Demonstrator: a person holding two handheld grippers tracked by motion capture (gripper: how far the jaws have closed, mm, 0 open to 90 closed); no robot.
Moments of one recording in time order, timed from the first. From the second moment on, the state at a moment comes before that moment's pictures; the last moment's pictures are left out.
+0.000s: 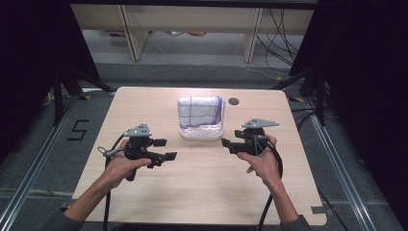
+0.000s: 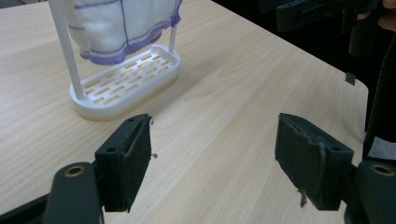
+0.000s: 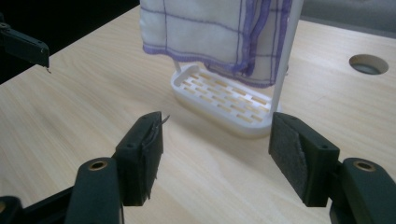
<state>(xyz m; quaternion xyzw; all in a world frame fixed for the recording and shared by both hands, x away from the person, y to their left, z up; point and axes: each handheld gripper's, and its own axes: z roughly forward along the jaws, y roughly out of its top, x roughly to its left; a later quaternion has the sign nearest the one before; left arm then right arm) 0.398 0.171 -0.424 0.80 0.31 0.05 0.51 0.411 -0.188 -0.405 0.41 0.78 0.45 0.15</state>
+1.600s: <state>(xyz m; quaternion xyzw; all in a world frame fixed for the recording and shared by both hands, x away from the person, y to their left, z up) 0.327 0.188 -0.485 0.83 0.31 0.09 0.46 0.327 -0.192 -0.475 0.41 0.81 0.40 0.10</state>
